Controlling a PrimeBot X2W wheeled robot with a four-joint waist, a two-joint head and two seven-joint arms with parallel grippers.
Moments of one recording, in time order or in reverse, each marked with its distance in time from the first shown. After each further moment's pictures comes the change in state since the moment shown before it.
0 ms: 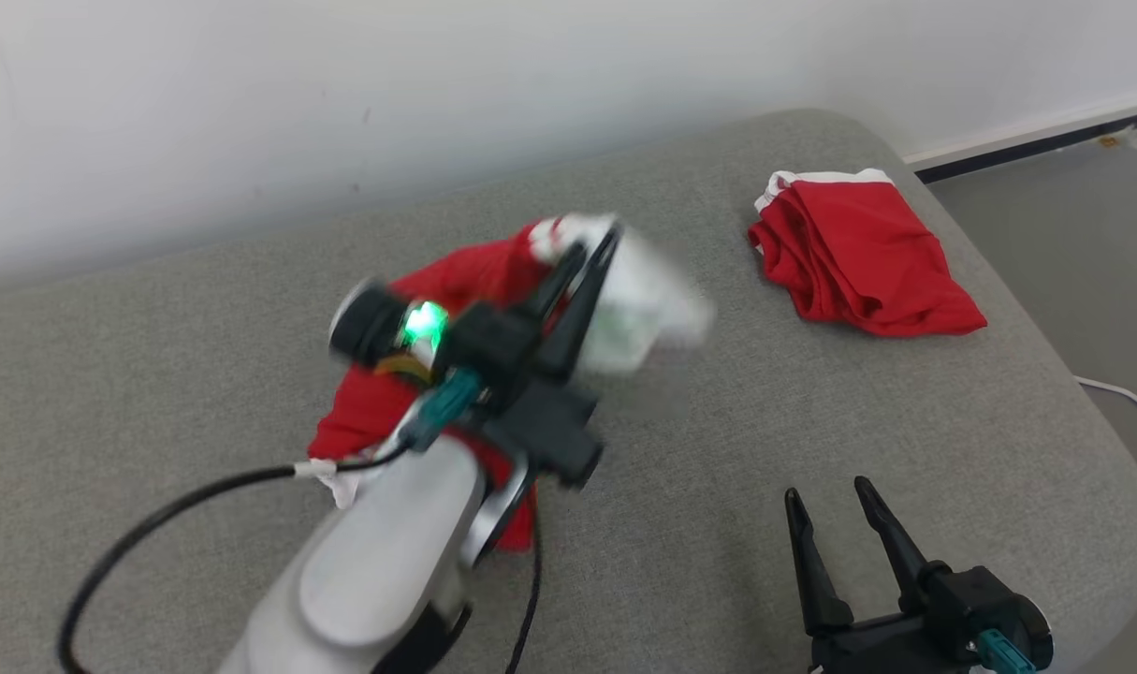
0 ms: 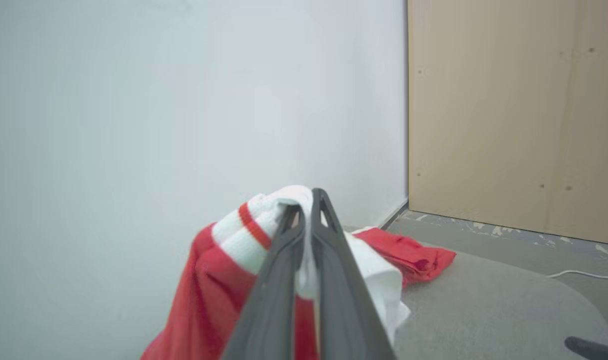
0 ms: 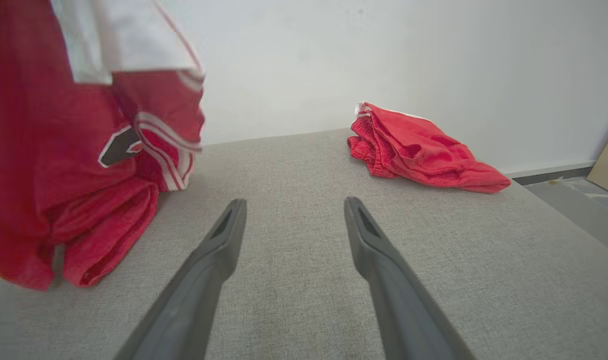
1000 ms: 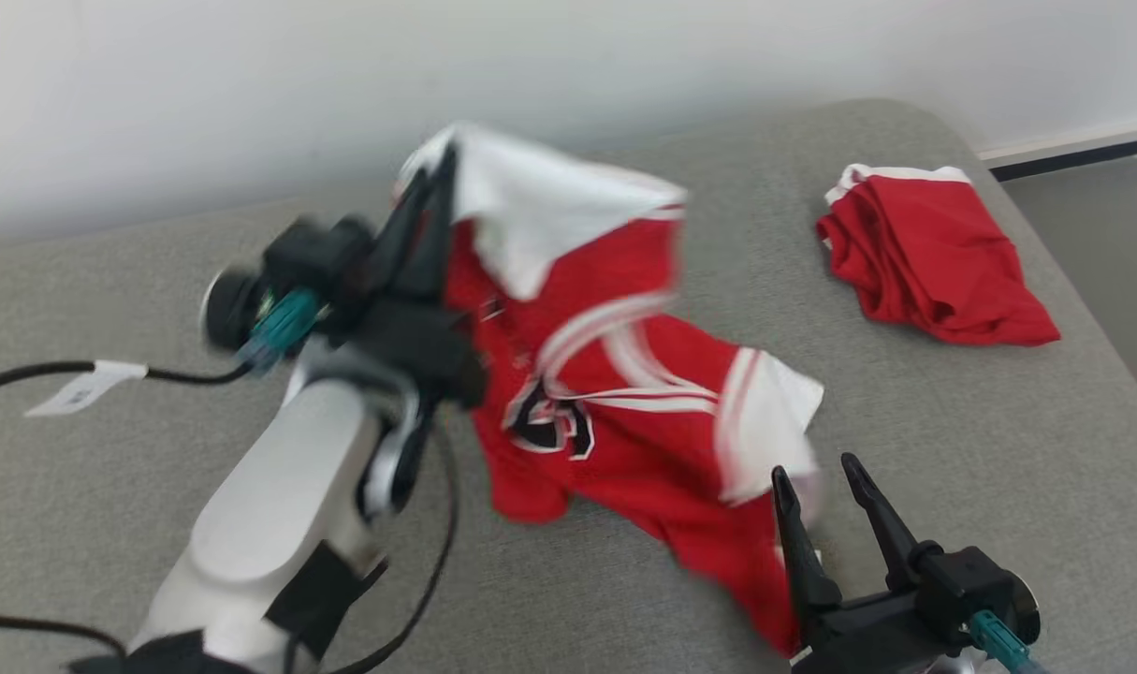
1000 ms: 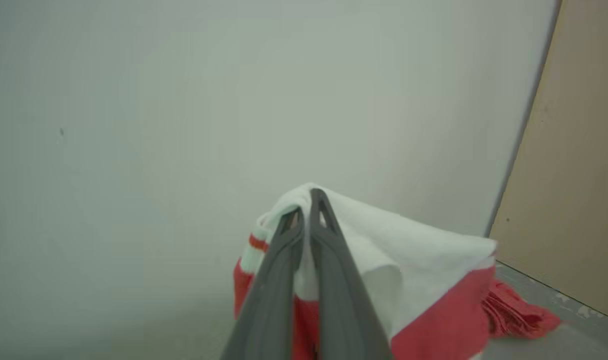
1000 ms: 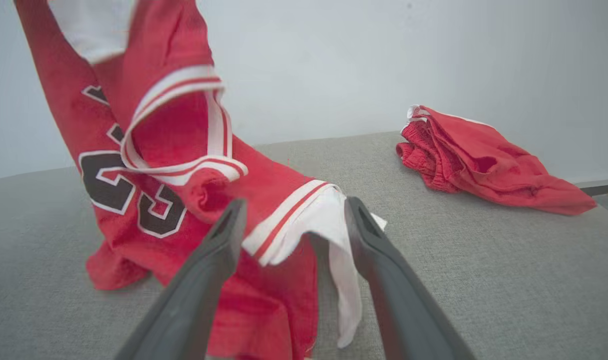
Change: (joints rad) left arm -0.145 0.081 0.006 0.059 -0.300 0.144 -0.053; right arm -0.033 0.000 0.032 -0.005 0.027 0.000 -0.002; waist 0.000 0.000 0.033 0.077
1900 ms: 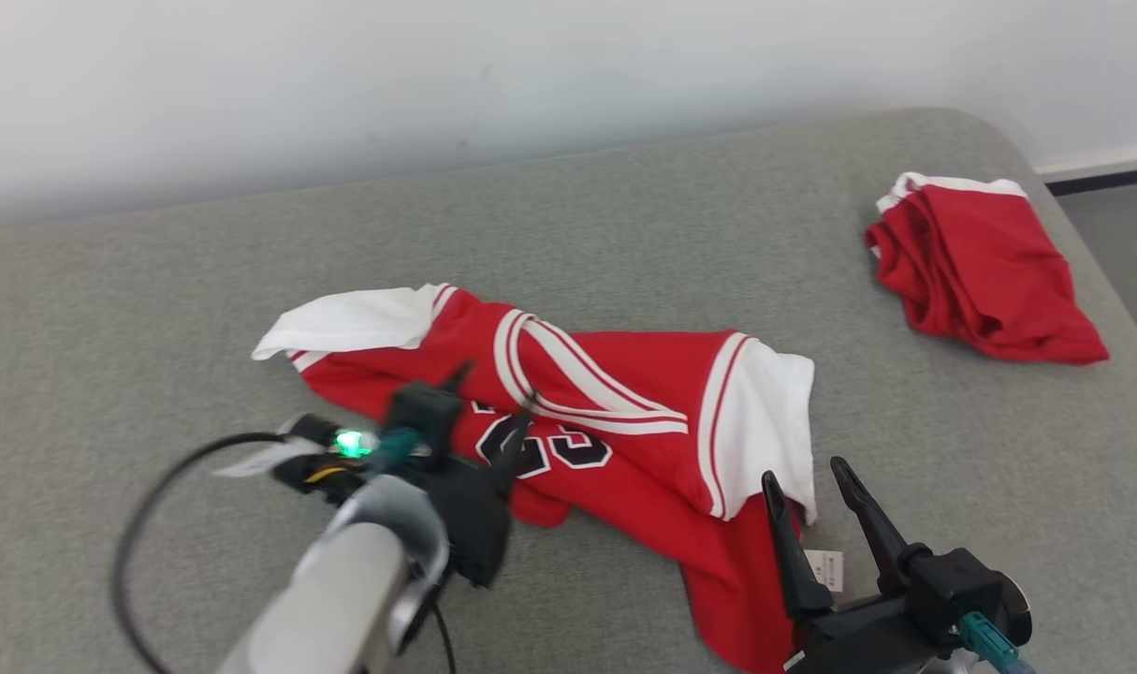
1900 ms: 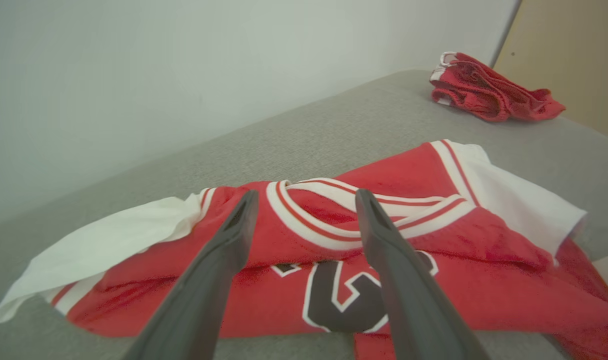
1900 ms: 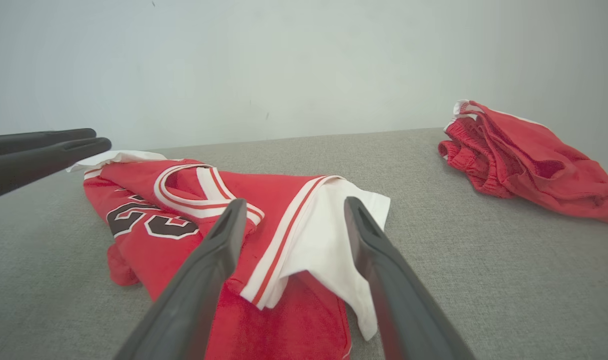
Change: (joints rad) left arm 0.217 0.011 -0.015 0.136 0.176 -0.160 0.146; right arm -0.008 0.000 0.014 0.012 -0.013 0.000 0.000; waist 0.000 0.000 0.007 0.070
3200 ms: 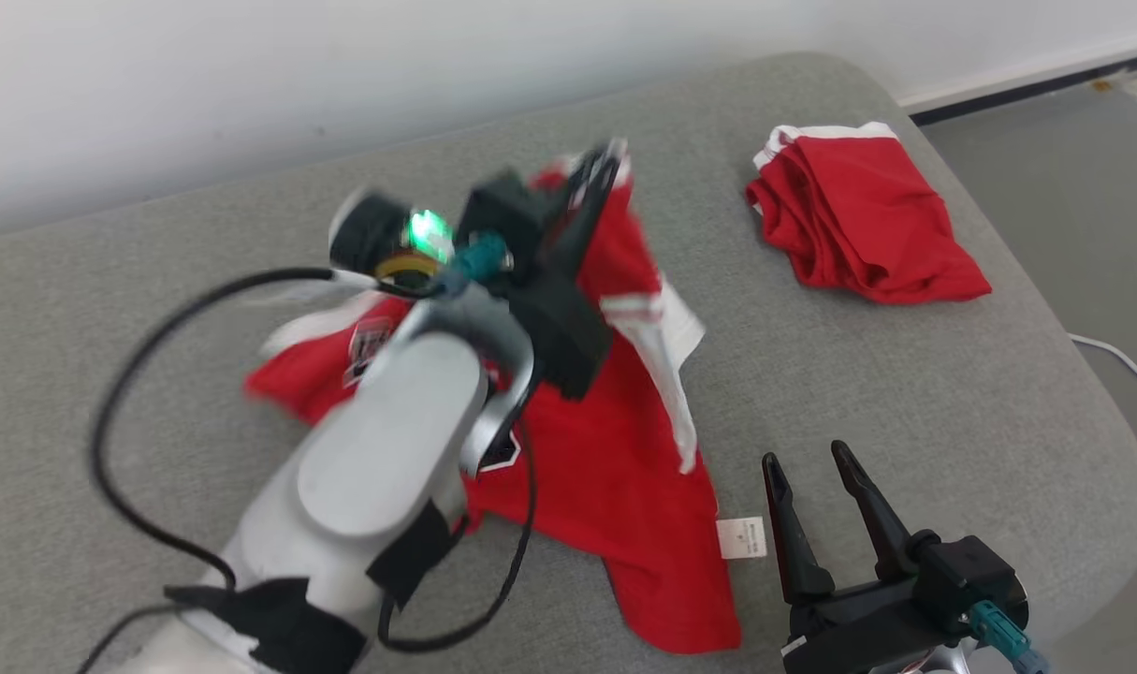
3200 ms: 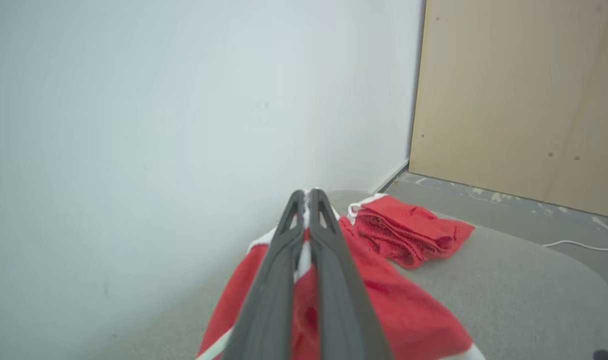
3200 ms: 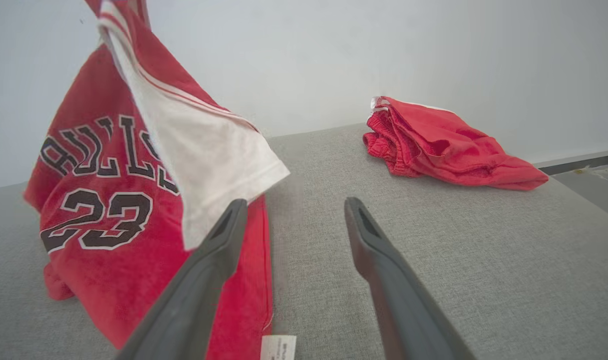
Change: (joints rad) left arm -0.316 -0.100 -0.082 -0.030 0.001 0.038 0.061; right arm -0.015 0.000 0.007 -0.023 0.059 0.000 0.000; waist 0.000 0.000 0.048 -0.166
